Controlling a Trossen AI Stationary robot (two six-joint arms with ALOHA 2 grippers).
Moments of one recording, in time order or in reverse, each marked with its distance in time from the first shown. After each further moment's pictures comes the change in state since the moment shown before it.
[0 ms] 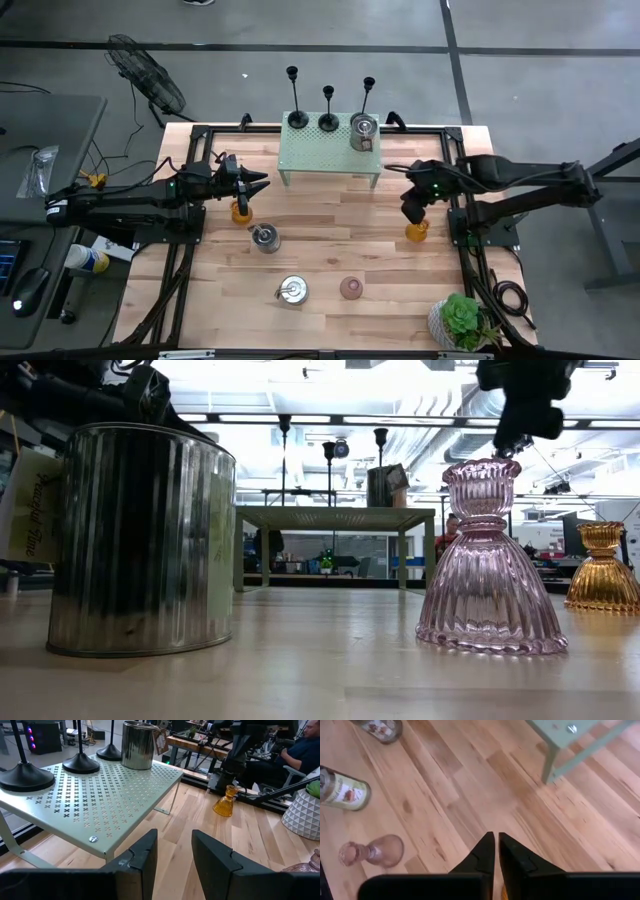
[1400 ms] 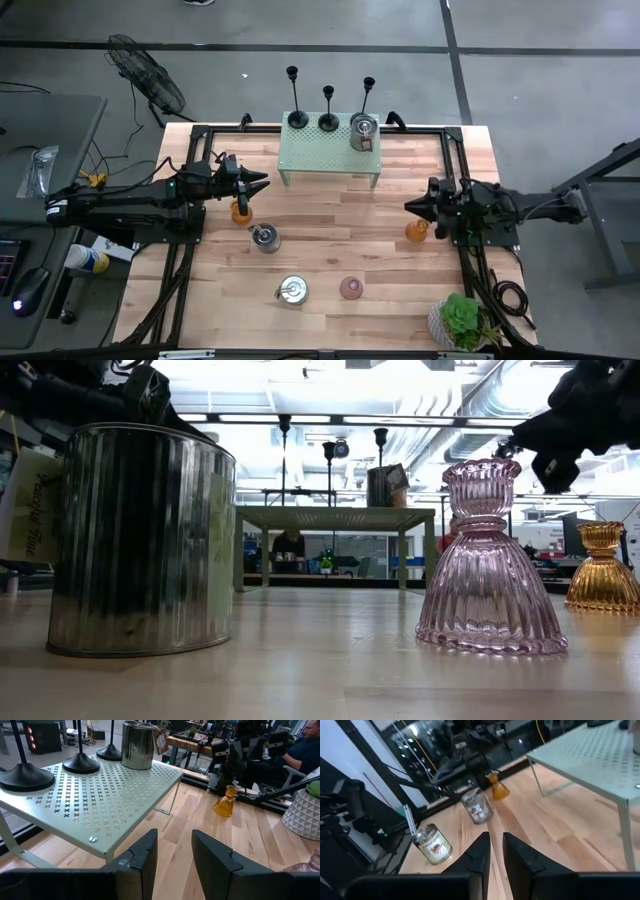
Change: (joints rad) left arm 0.000 0.000 0.000 0.000 0.000 0.000; right arm 0.098 -0.858 -0.808 0.815 -0.006 -0.146
